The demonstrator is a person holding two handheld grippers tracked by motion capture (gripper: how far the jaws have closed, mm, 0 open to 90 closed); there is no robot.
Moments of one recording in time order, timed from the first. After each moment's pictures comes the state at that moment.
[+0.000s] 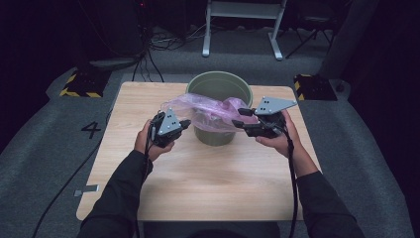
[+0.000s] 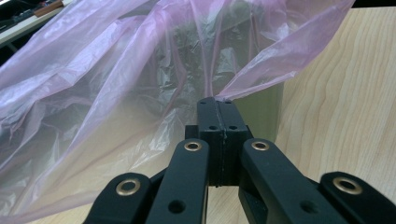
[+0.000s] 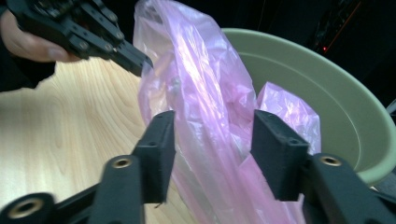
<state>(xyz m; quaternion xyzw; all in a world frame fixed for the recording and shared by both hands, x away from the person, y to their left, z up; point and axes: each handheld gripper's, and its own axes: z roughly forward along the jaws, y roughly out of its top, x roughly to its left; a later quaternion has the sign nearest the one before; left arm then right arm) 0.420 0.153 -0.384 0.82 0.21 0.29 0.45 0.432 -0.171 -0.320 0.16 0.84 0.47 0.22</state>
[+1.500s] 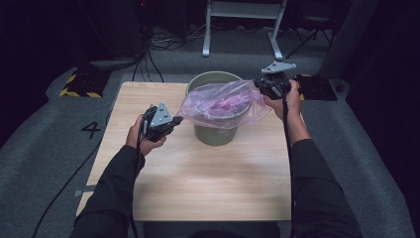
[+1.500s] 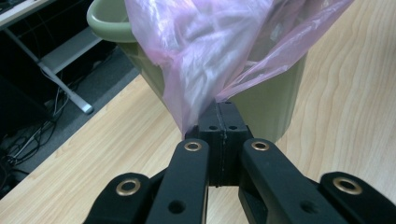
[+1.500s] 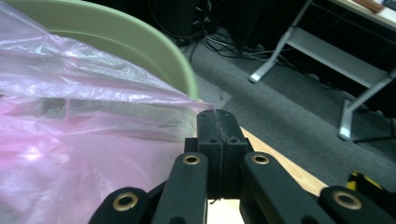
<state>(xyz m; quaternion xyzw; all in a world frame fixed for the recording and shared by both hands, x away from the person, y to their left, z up) 0.433 0.179 -0.378 0.83 0.22 0.28 0.43 0.544 -0.199 -0.307 0.33 0.80 0.37 0.33</state>
